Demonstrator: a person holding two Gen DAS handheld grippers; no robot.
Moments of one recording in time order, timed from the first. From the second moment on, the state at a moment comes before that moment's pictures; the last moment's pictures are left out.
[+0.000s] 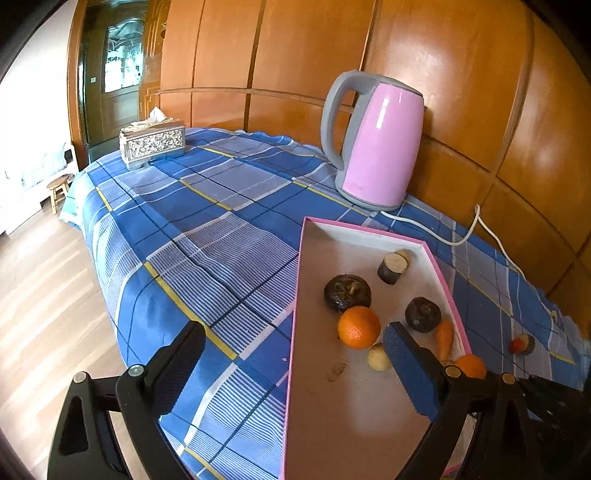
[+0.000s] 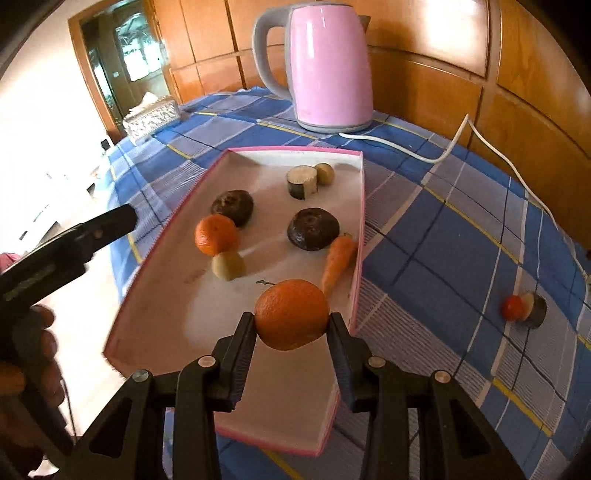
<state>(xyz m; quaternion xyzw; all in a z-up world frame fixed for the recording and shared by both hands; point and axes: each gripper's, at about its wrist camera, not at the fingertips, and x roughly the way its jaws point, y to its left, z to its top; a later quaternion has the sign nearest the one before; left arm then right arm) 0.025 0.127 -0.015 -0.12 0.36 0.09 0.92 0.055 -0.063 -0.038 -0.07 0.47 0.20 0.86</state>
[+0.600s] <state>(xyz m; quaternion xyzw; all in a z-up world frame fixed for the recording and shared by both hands) 0.024 0.121 -0.013 -0.12 0.36 0.08 0.92 0.034 -0.074 -0.035 -0.05 0.45 0.20 0.87</state>
